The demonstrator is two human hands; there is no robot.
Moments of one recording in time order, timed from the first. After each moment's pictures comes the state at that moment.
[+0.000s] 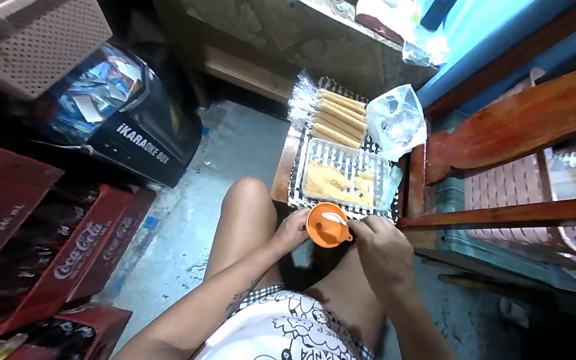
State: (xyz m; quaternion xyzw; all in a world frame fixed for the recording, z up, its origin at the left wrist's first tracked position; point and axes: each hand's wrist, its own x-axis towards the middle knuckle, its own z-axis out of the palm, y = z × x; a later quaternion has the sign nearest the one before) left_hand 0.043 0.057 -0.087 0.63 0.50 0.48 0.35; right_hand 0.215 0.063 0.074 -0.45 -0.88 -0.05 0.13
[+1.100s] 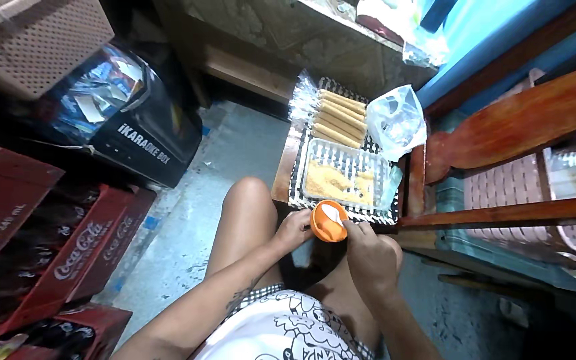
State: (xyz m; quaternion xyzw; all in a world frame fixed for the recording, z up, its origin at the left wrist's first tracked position) left_hand 0.041 0.059 -0.096 0.65 0.48 0.46 0.35; right_hand 0.198 0.048 0.061 -0.53 -0.84 -0.02 0.10
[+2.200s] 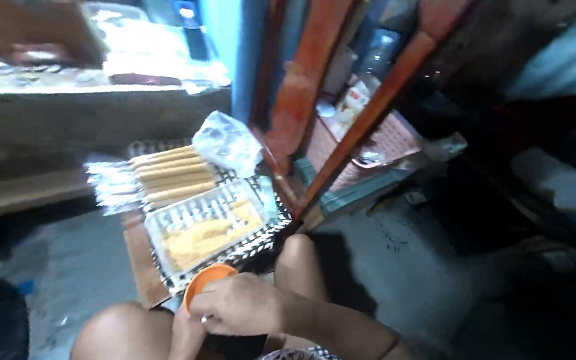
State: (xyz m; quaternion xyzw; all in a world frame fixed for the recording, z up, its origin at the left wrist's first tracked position) left_hand 0.047 0.038 -0.055 0.59 0.61 0.38 0.37; right_hand 0.202 0.062 0.085 -0.35 -0.86 0.31 0.18
